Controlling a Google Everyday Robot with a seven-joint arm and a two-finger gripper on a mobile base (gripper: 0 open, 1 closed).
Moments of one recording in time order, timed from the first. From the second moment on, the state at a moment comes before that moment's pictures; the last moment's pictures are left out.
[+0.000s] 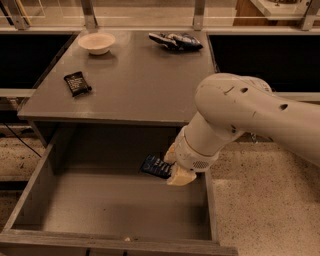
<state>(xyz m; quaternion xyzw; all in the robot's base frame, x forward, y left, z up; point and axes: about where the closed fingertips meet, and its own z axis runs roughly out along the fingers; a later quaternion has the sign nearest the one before) 0.426 -0.041 0.757 -0.72 0.67 0.11 0.15</state>
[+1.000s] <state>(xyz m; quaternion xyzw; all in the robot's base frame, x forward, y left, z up) 0.422 -0.027 0.718 -0.72 0.66 0.15 0.12</state>
